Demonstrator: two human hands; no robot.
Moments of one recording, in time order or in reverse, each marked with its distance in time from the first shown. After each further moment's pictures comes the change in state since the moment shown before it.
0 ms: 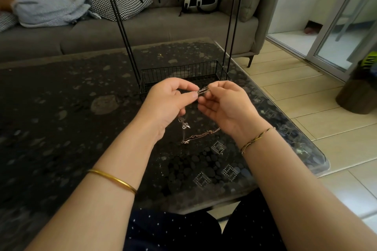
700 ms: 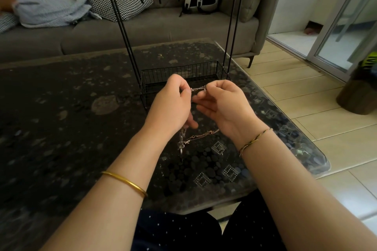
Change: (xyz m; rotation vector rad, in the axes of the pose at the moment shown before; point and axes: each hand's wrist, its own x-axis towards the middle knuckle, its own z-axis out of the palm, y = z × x) left_hand -0.009 0.008 0.012 0.302 0.079 0.081; right_hand -0.002 0.004 0.003 -0.081 -0.002 -0.055
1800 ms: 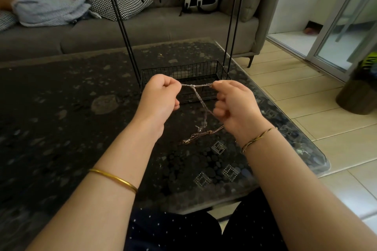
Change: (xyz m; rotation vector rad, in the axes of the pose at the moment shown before) left_hand 0.012 -0.006 -0.009 -0.362 0.155 -0.216; right_hand -0.001 -0.008 -0.007 0.067 0.152 0.062
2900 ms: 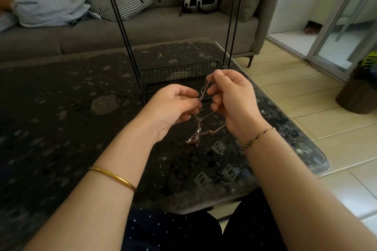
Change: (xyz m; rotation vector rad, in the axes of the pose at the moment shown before) left_hand -0.007 -0.001 0.000 -0.033 -0.362 -0.101; right_hand -0.005 -0.003 0.003 -0.175 -0.069 -0.248
